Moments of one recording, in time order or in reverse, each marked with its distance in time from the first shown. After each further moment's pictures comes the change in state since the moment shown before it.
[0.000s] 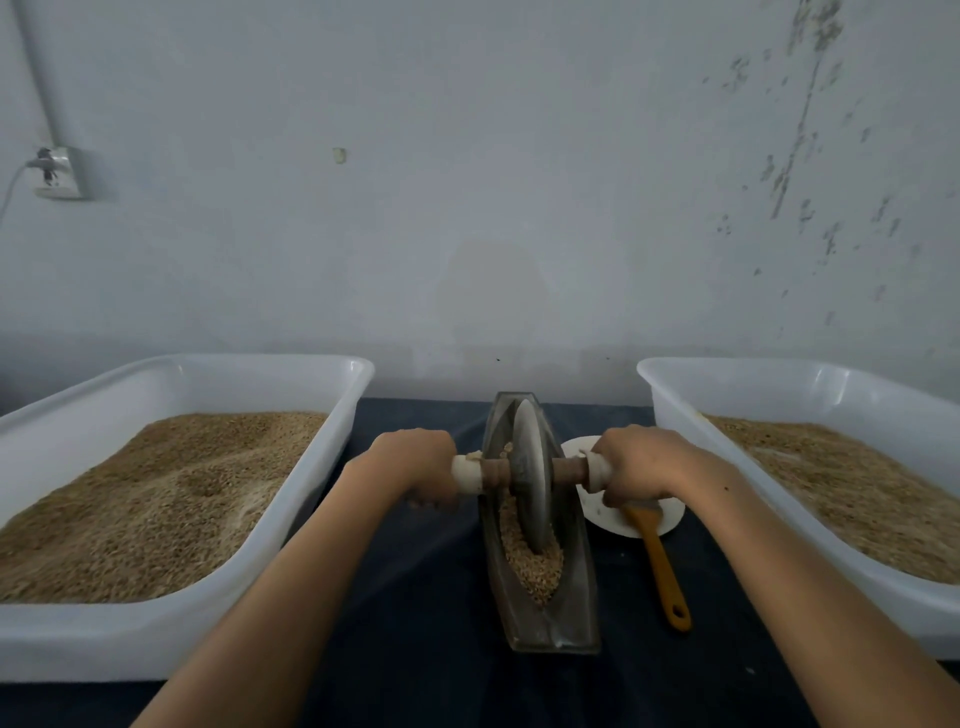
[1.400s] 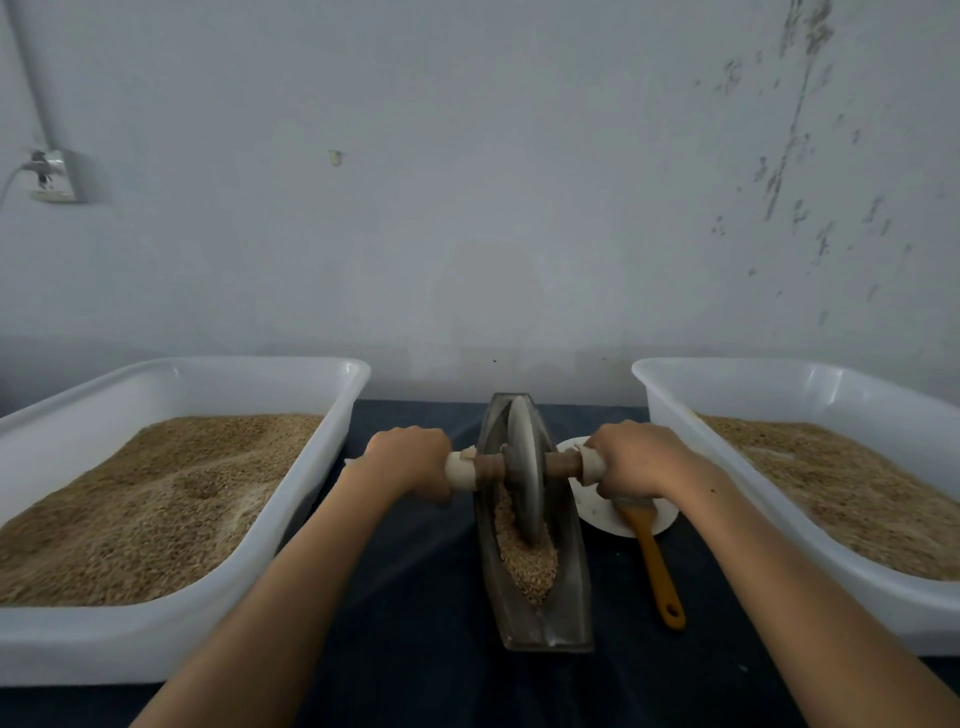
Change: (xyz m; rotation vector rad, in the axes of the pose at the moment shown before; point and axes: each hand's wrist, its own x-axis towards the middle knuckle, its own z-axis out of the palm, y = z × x) left_hand -0.002 0.004 0.000 0.085 0.082 -0.030; right_hand 0.003 0.001 0.005 -0.057 0.120 -0.002
